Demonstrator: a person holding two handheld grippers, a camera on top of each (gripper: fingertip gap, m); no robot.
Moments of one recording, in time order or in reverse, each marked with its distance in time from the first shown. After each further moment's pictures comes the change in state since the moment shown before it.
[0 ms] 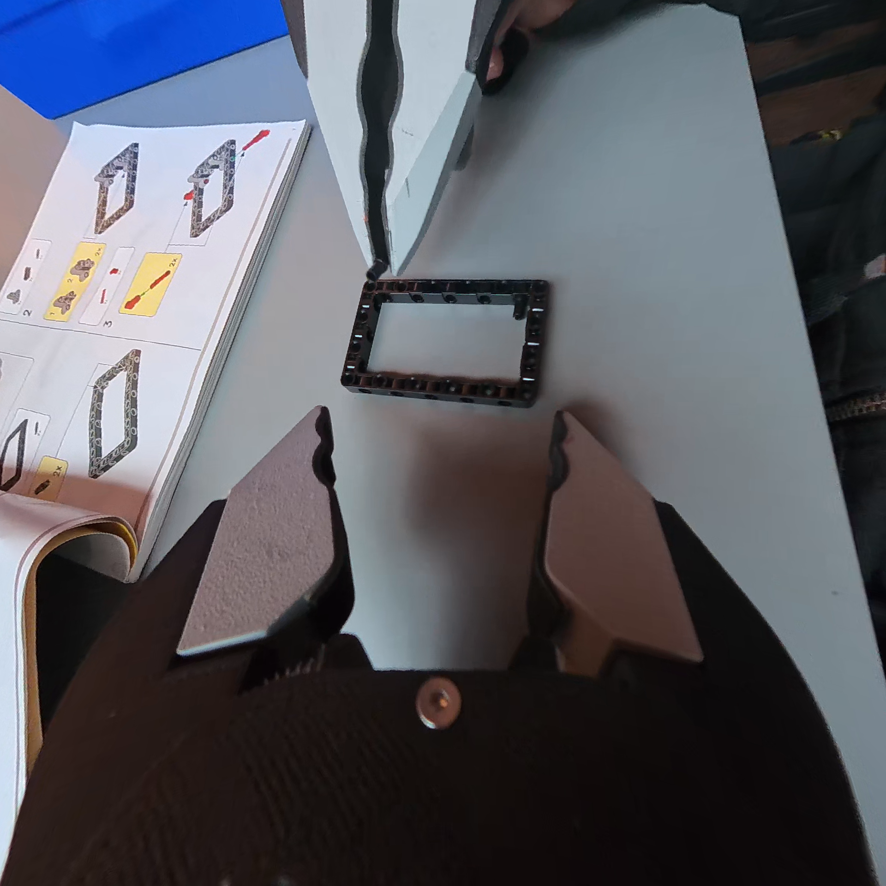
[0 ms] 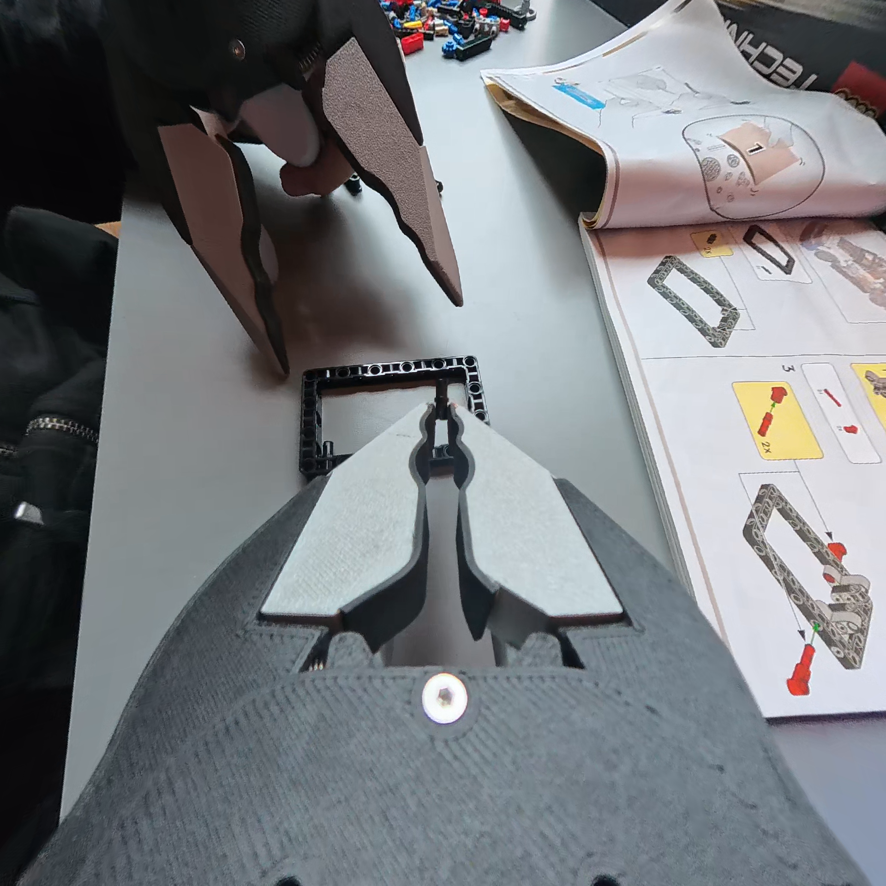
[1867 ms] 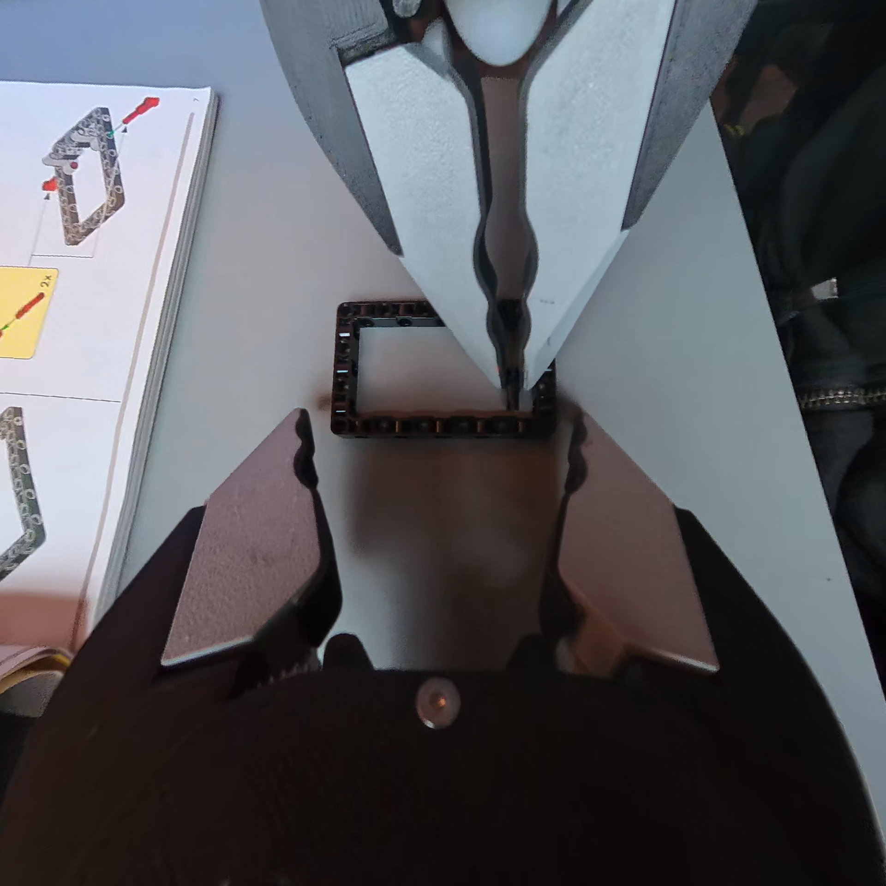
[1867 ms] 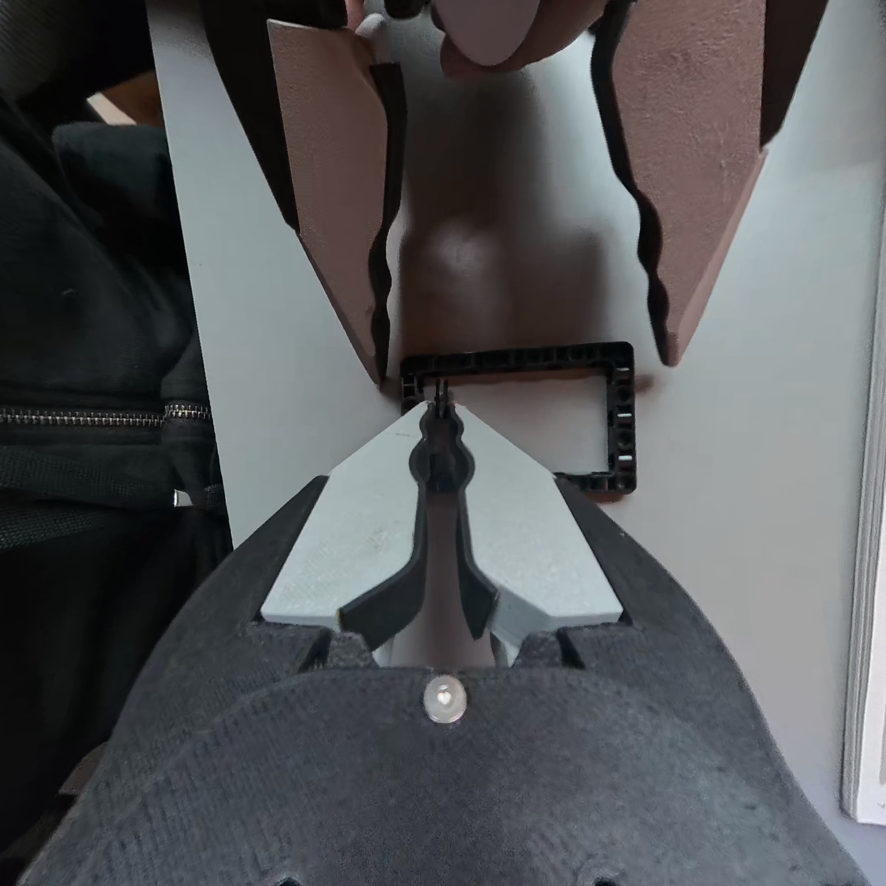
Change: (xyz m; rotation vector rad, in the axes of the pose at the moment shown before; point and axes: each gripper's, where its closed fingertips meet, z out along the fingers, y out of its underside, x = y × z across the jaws) left arm 0.001 -0.005 0.022 -0.069 0.251 -0.018; right arm -0.055 0.017 0.026 -0.438 -0.218 0.076
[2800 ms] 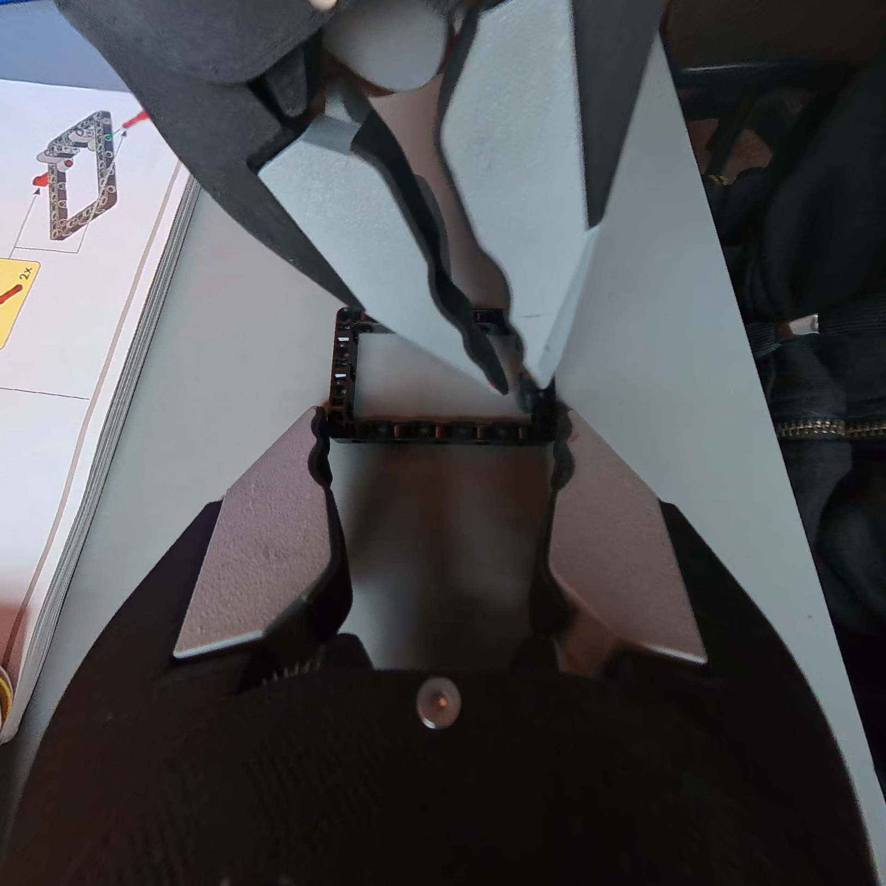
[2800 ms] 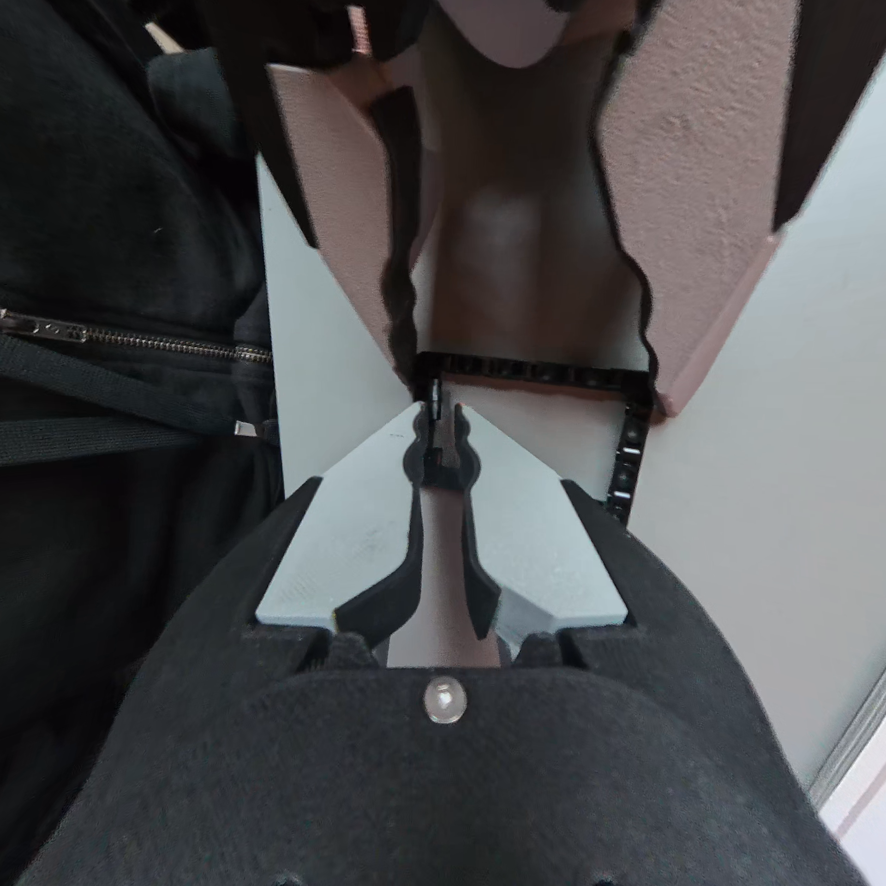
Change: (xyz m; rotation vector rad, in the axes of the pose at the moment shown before) left arm 0.007 -0.005 0.005 0.063 -0.004 -0.055; right arm -0.012 0.006 -0.005 -0.220 -0.292 -0.032
